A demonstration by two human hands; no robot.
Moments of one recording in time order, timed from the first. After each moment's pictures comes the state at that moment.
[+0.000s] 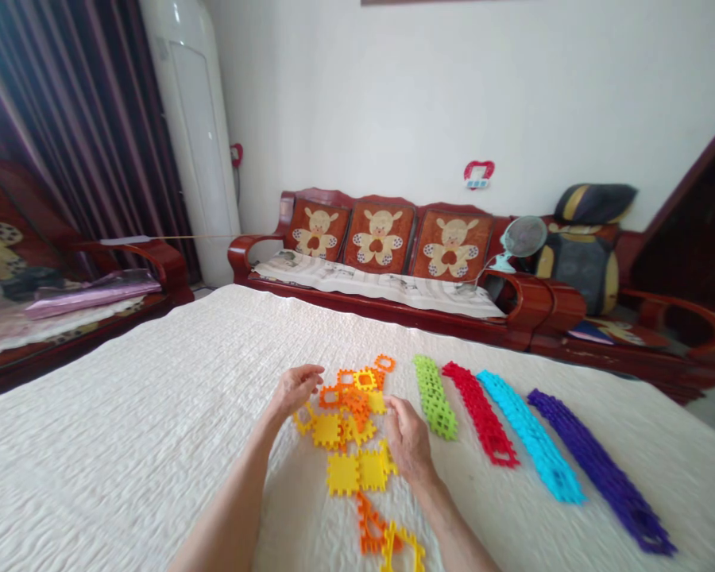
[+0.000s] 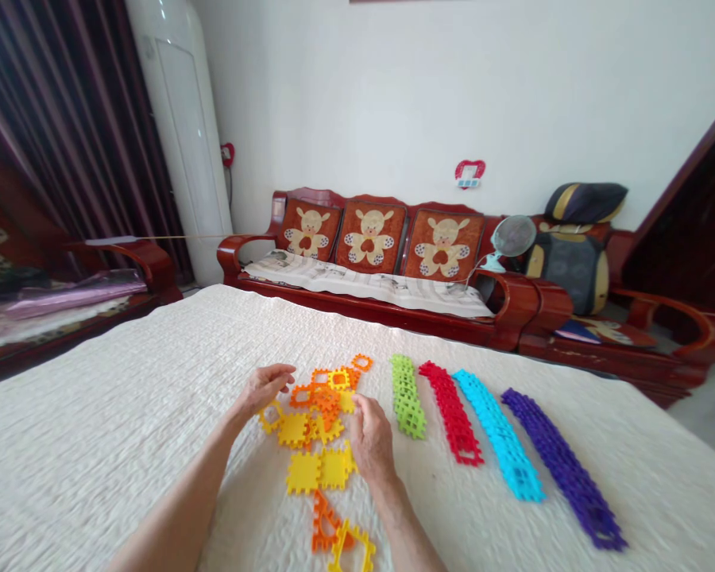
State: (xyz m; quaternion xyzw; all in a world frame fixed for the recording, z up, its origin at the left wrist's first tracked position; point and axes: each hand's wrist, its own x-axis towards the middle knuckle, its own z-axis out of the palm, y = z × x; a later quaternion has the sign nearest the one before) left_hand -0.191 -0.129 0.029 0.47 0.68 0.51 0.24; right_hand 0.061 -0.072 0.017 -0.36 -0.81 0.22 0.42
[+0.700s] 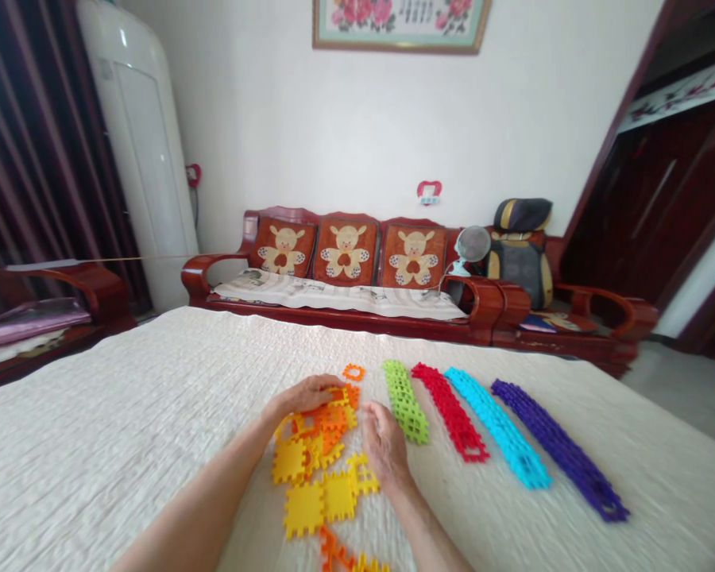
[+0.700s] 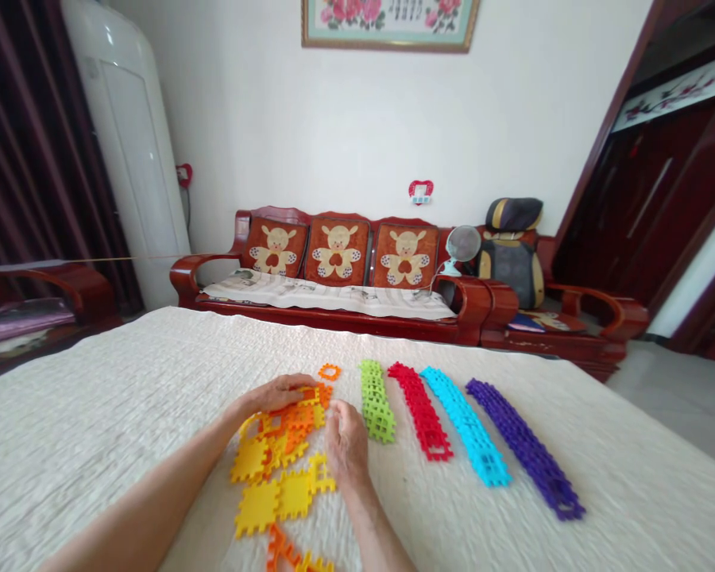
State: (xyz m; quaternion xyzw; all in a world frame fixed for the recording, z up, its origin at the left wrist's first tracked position) left_hand -0.152 -0.043 0.037 0.72 0.55 0.31 0.28; right_hand 0.064 -0.054 0.007 -0.43 -0.75 0.25 0.44
